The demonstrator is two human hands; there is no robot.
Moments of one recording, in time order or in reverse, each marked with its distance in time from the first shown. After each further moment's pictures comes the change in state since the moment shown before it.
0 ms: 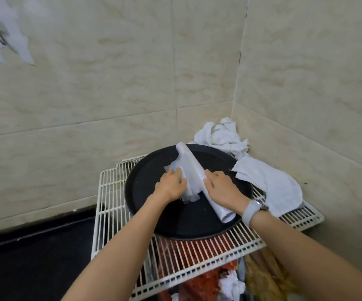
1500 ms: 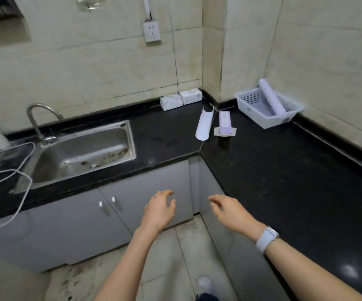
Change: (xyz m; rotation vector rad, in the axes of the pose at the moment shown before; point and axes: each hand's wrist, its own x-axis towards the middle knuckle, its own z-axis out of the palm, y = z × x) left_hand -0.909 -0.701 -0.088 -0.280 0.847 -1.458; right_hand -0.506 -0.788 0.594 -0.071 -1.028 -1.308
